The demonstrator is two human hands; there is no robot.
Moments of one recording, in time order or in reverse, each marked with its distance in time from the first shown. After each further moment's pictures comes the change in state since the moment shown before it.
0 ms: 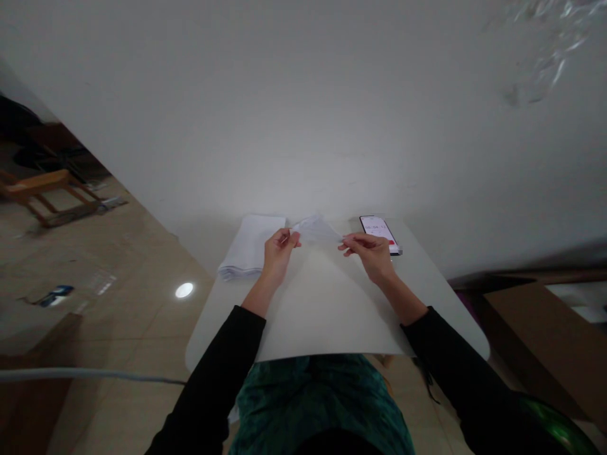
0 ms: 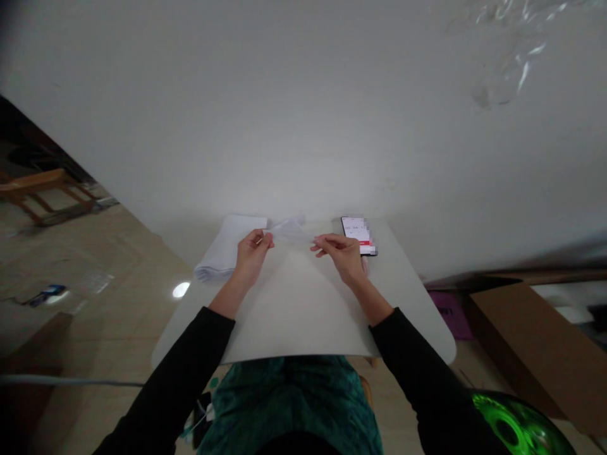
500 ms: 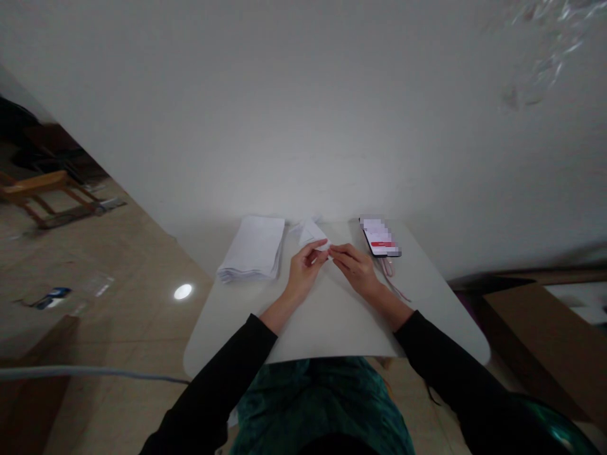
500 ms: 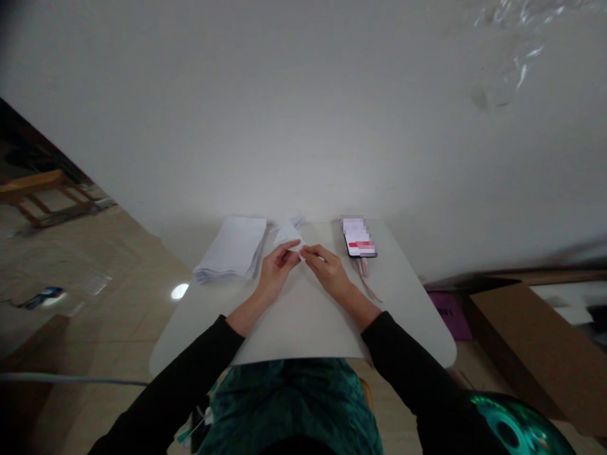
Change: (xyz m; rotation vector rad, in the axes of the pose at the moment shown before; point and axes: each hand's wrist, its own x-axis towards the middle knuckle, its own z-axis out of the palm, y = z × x) left_hand -0.045 -0.010 0.043 -0.017 -0.197 -0.086; right_hand -0.017 0.025 0.003 -0.642 -0.220 -0.753
